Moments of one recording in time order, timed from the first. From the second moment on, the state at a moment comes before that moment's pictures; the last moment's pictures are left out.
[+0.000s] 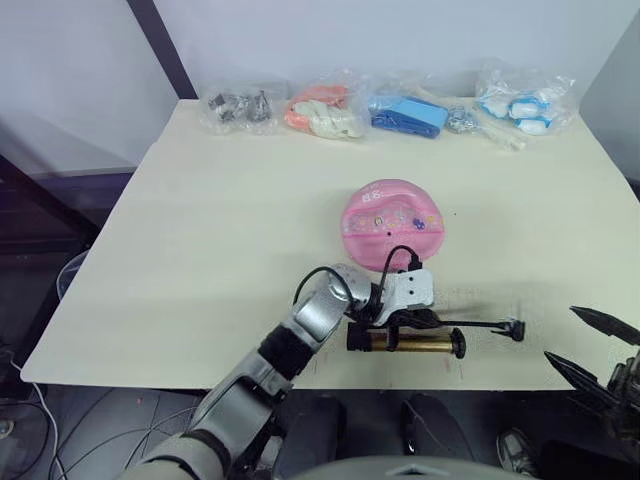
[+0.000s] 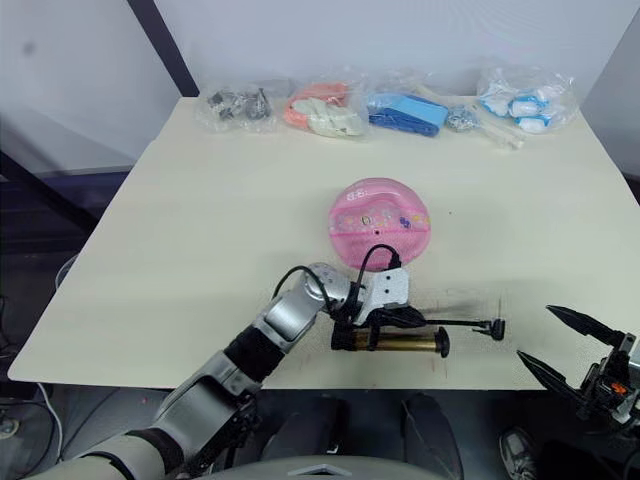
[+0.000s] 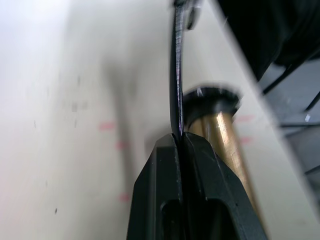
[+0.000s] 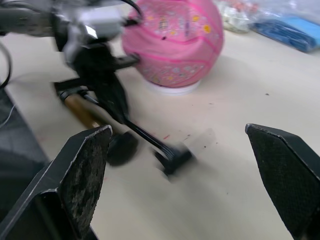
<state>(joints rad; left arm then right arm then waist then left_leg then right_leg) -0.55 0.18 -0.55 0.18 0.02 0.28 -1.13 0.50 -0.58 -0.56 -0.16 0.66 -0.10 1.24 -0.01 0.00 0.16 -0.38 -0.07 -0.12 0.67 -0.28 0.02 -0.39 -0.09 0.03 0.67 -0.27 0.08</state>
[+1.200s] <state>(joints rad) -0.47 0.19 -0.37 0.13 -0.12 0.24 -1.00 0.34 -0.35 -0.33 -0.63 1.14 0.52 0.20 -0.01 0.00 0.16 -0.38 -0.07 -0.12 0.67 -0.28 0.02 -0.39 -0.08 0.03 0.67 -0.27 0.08</state>
